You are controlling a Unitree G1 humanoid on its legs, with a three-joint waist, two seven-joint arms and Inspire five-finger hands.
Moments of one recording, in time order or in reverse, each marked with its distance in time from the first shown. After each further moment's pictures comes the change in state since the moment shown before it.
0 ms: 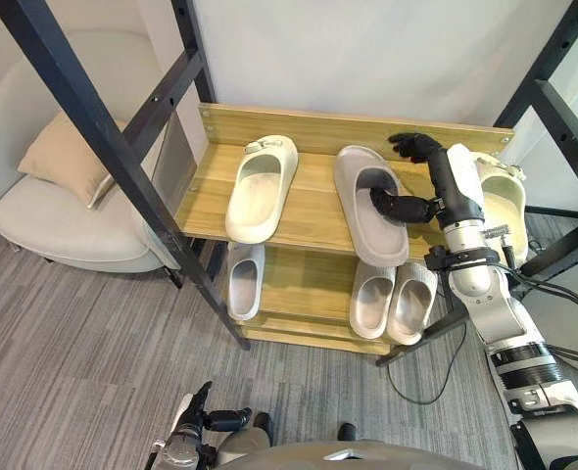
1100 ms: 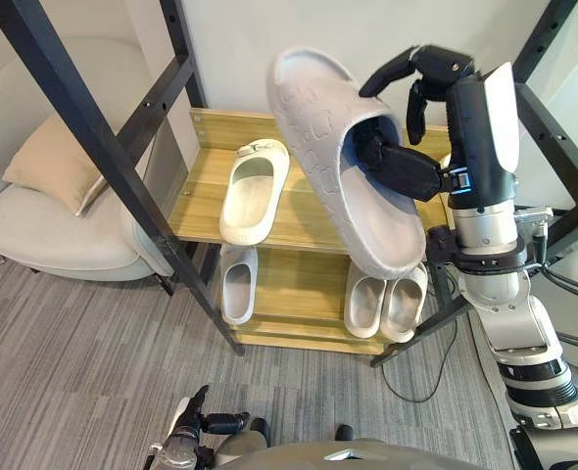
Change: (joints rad) left arm 0.003 -0.002 0.013 0.001 0.021 0.009 -0.001; right arm 0.028 0.039 -0.042 -0.584 0.021 -0.128 0.003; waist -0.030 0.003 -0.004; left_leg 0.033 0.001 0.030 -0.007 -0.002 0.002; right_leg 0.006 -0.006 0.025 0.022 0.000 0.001
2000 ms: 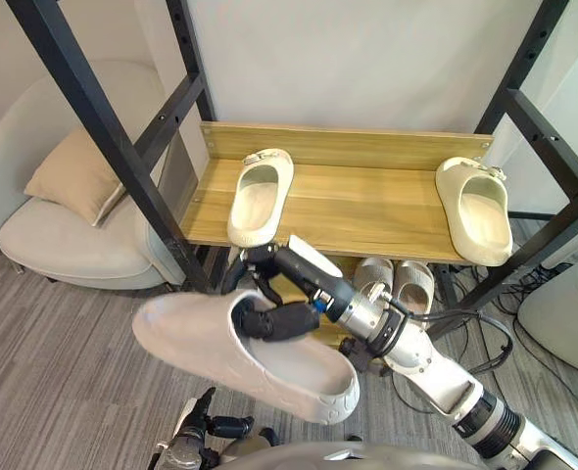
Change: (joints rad) left arm -0.027 -0.002 -0.067 0.021 0.009 -0.011 -0.002; right arm 0.146 0.003 0.632 0.266 0.411 0.037 0.416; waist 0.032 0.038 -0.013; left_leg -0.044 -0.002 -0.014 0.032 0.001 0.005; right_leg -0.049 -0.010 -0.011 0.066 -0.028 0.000
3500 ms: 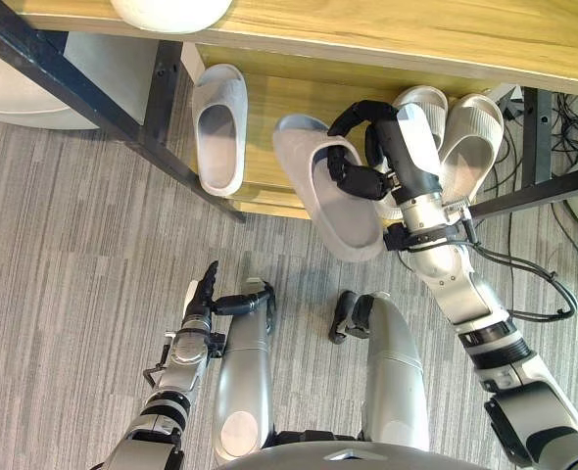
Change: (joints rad) left arm -0.268 0.024 0.105 -0.265 -0.137 -0.056 0.027; right arm -0.387 0.051 -0.461 0.268 -0.545 0.135 -0.459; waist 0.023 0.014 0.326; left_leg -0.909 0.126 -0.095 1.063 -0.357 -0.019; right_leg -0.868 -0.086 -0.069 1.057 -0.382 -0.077
